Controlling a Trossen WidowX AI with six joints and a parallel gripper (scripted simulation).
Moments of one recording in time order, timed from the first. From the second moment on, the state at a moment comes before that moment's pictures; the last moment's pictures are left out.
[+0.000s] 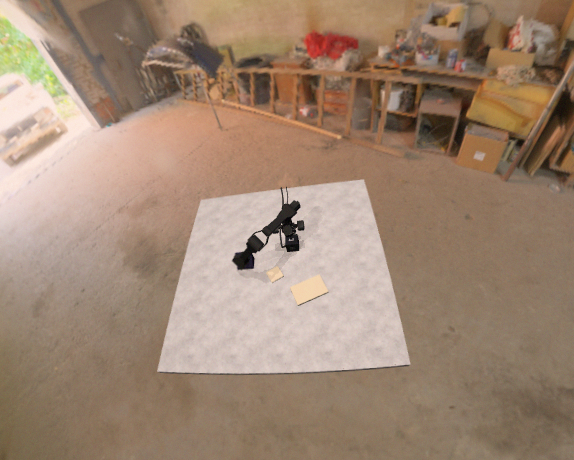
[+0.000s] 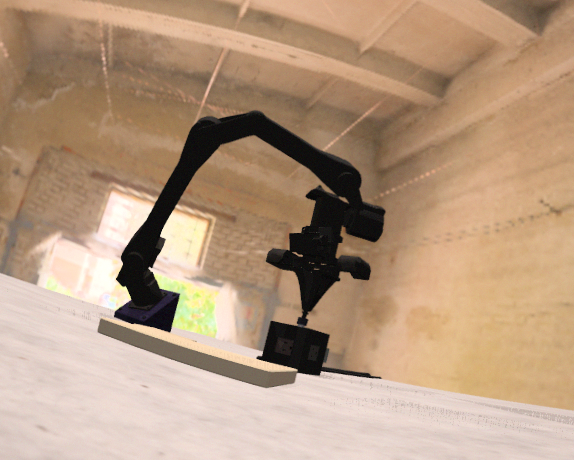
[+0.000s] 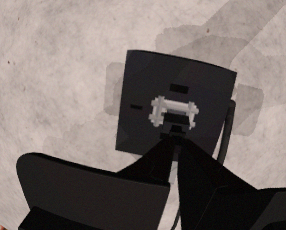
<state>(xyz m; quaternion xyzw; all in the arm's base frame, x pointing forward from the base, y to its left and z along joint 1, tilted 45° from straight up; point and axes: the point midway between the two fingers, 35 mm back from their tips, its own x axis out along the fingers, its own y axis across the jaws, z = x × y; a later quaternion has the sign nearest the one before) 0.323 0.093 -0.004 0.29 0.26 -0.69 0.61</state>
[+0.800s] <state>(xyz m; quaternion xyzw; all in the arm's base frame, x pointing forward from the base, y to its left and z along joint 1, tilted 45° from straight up) 0.324 0.102 0.005 0.29 0.26 -0.69 0.61</state>
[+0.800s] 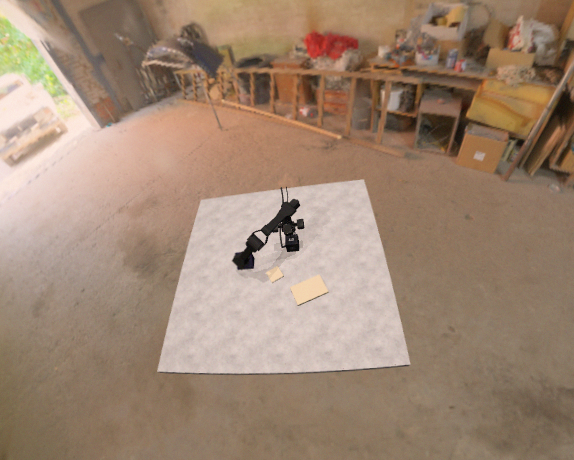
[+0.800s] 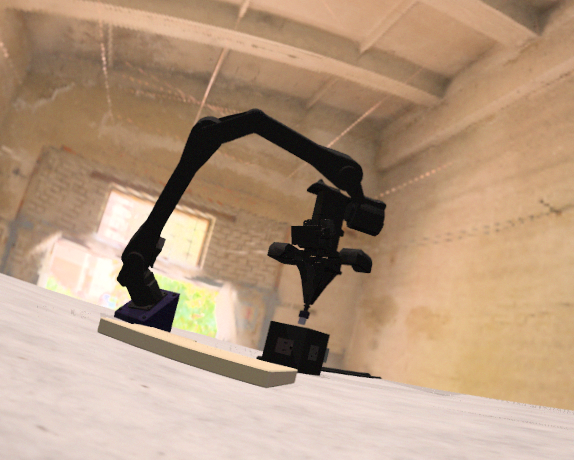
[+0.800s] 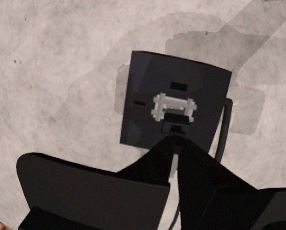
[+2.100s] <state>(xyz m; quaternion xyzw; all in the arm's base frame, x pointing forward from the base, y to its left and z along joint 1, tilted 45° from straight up) 0.325 0.112 0.016 0.22 0.34 -0.66 0.64</state>
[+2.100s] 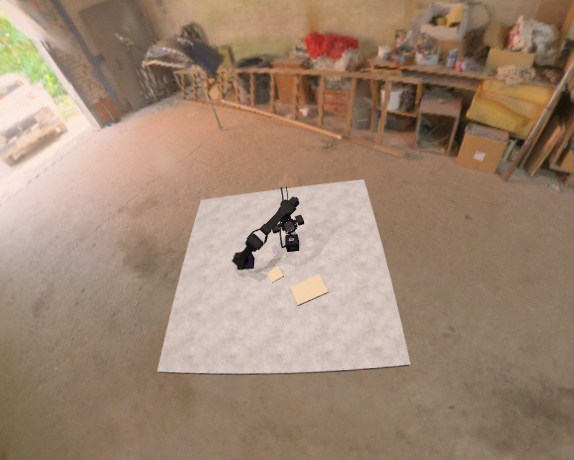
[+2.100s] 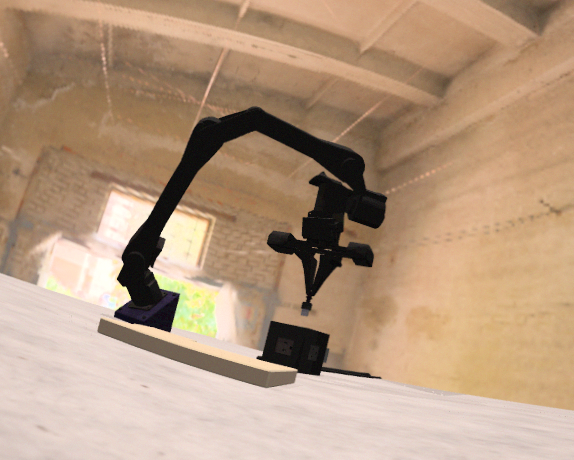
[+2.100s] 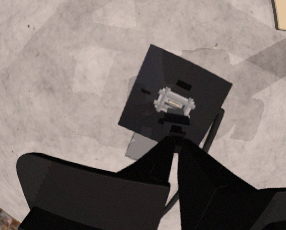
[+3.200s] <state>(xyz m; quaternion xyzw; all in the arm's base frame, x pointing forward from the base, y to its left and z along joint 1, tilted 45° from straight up) 0.325 0.112 0.016 -0.07 0.58 -0.46 0.67</state>
